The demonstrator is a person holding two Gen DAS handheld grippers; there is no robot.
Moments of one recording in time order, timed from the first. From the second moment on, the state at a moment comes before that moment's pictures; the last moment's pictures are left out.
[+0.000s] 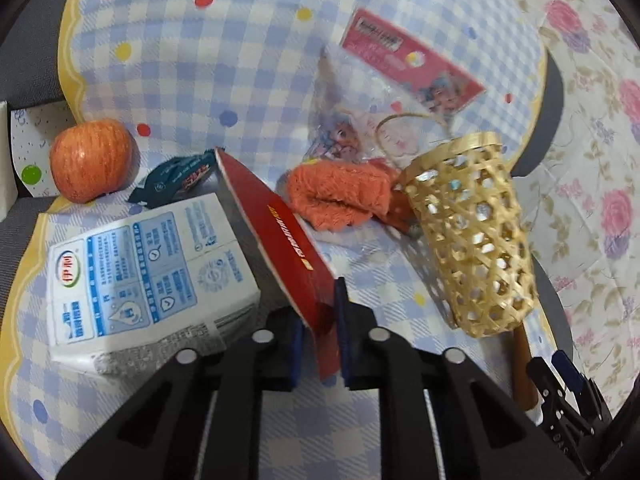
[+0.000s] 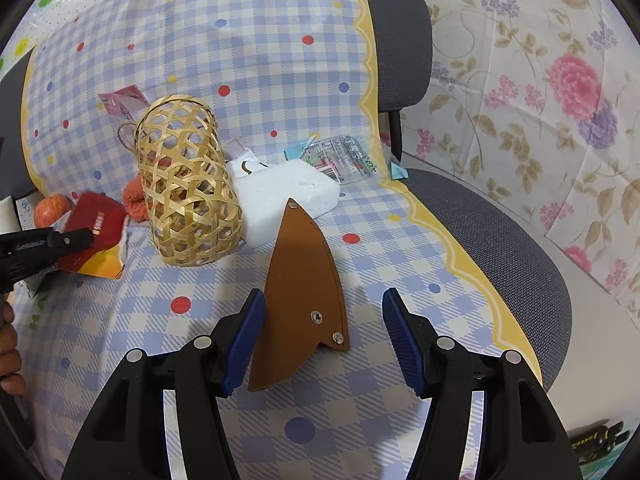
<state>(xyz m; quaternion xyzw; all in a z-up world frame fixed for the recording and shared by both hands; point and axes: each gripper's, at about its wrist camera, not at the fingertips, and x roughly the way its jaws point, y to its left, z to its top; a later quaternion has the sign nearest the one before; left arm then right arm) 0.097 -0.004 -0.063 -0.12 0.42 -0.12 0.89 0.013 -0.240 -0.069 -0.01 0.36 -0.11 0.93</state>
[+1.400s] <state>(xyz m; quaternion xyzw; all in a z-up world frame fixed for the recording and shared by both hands) 0.043 -0.021 -0.059 0.03 0.37 -0.17 0.91 0.034 -0.217 -0.090 -0.09 0.38 -0.13 0.91</state>
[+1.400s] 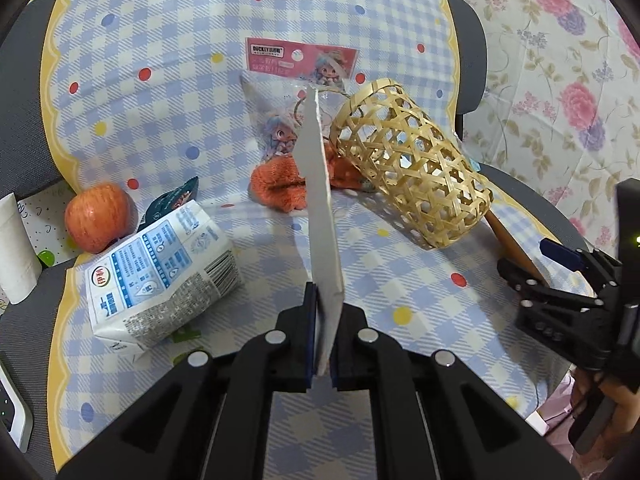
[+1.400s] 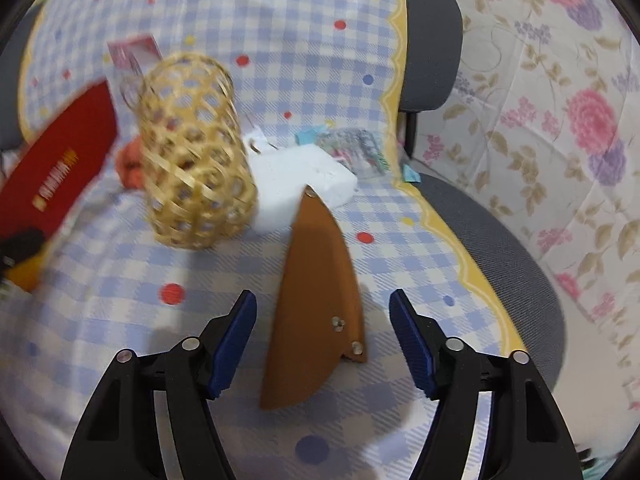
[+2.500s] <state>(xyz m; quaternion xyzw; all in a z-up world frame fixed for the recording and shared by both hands) -0.070 -0.100 -0.015 0.06 0.31 -0.31 0.90 -0.127 -0.279 -0.009 0.09 0.31 -0.08 0.94</state>
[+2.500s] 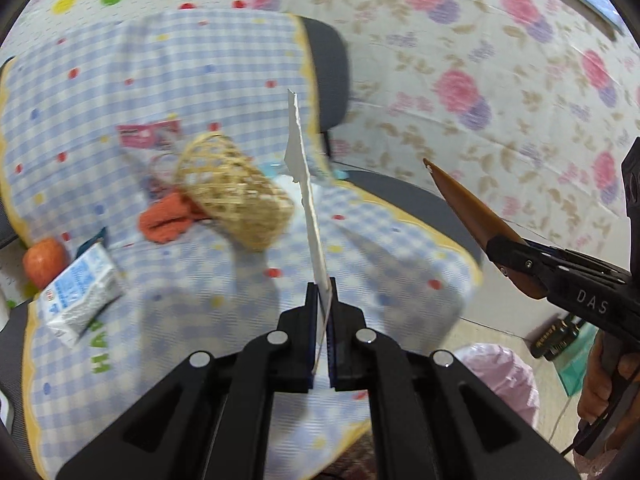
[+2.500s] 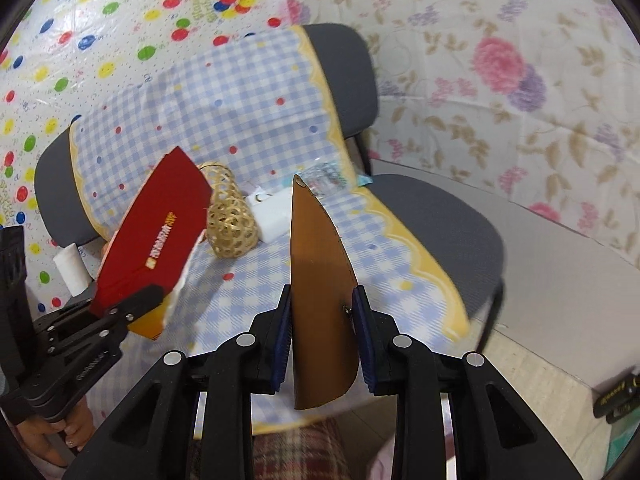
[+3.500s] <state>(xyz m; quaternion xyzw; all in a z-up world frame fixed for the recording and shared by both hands) -0.191 -0.254 -0.060 0.15 0.34 -0.52 0.77 -0.303 -0.370 -0.035 0.19 0.31 -0.25 0.90</state>
